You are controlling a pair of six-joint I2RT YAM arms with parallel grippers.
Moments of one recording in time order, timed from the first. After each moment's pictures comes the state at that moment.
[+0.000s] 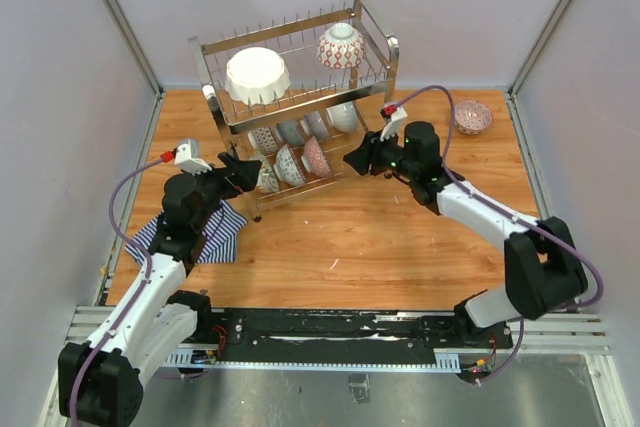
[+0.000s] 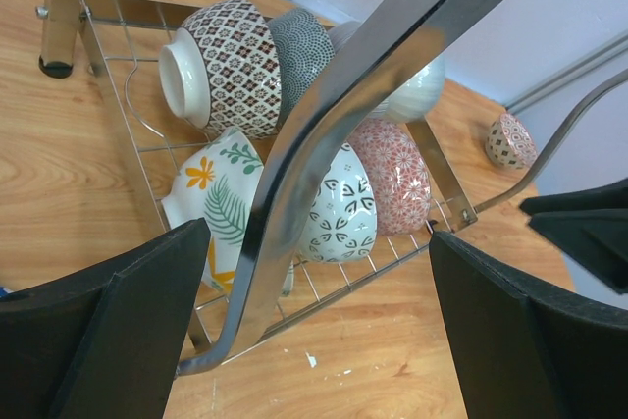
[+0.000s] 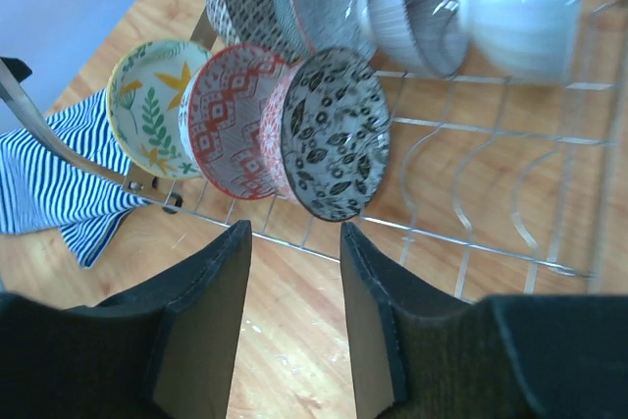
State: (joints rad) left arm -0.20 0.80 0.46 0.23 0.05 -0.60; right arm 0.45 1.41 0.90 0.25 -0.36 0.28
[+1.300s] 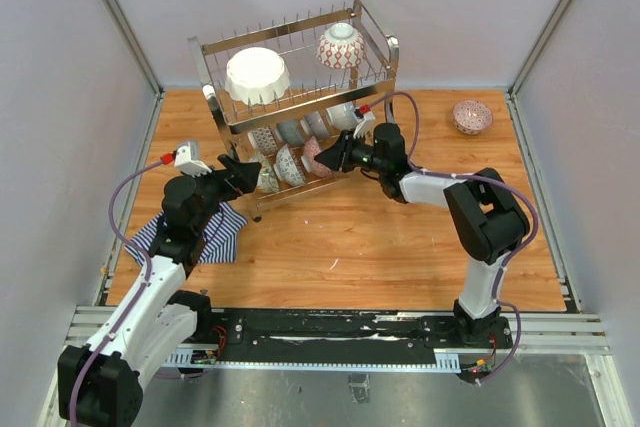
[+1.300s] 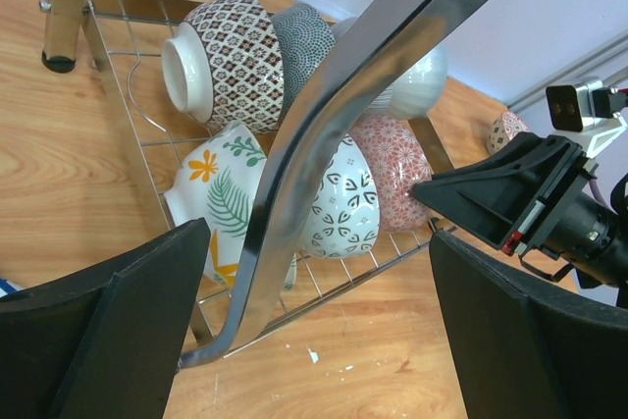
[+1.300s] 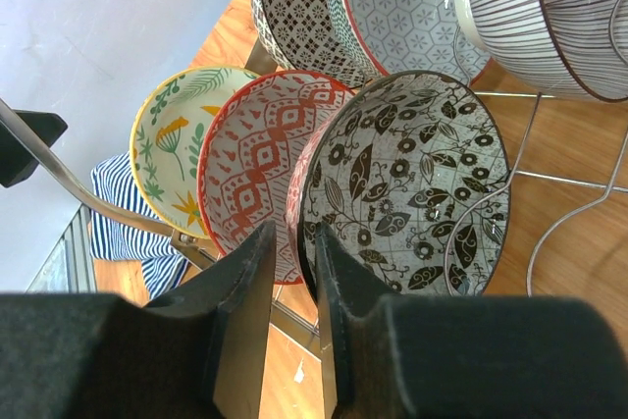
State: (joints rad) left arm -0.21 0.78 0.45 0.22 0.04 -0.60; right arm 0.52 1.86 1.02 0.65 -0.52 0.58
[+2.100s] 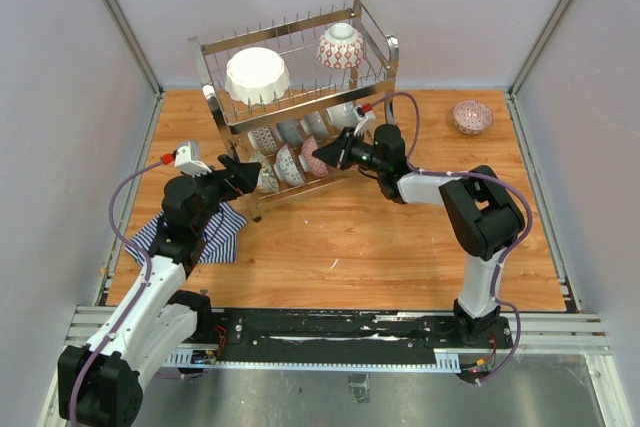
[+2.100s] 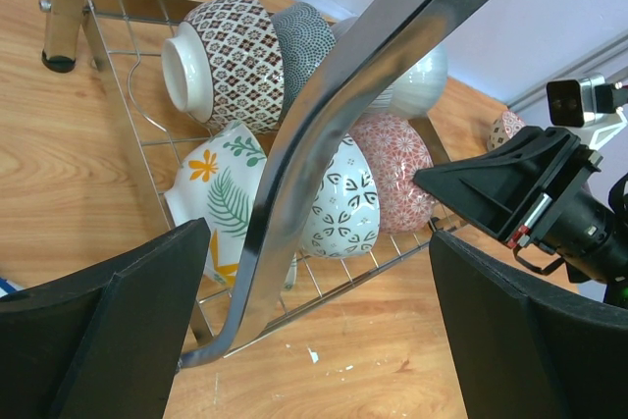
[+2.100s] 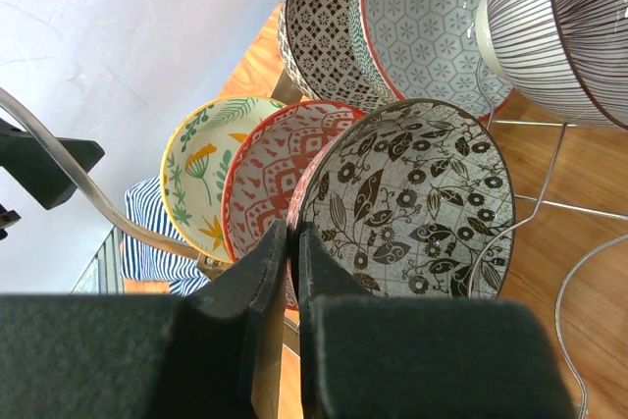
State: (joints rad) left arm -0.21 0.78 0.45 0.22 0.04 -0.60; right arm 0.52 1.90 1.02 0.78 -0.52 0.67
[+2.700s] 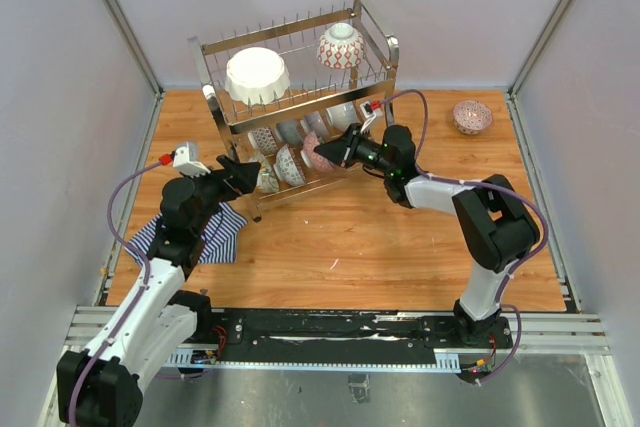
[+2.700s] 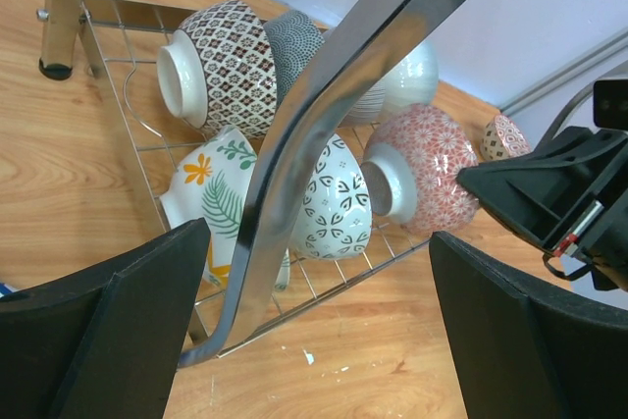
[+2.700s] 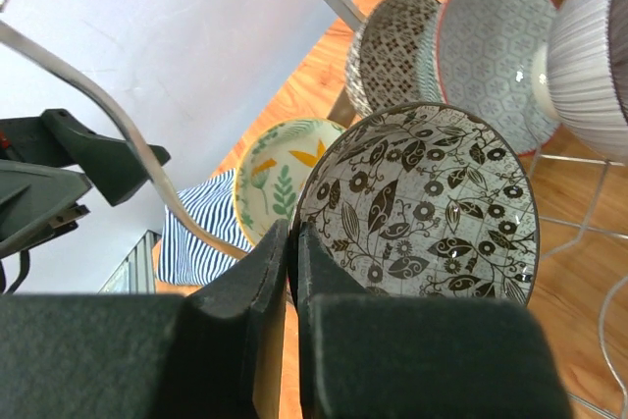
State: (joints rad) left arm -0.21 0.76 0.45 0.22 0.04 -0.60; right arm 0.52 1.80 0.96 0.84 -0.54 0.71
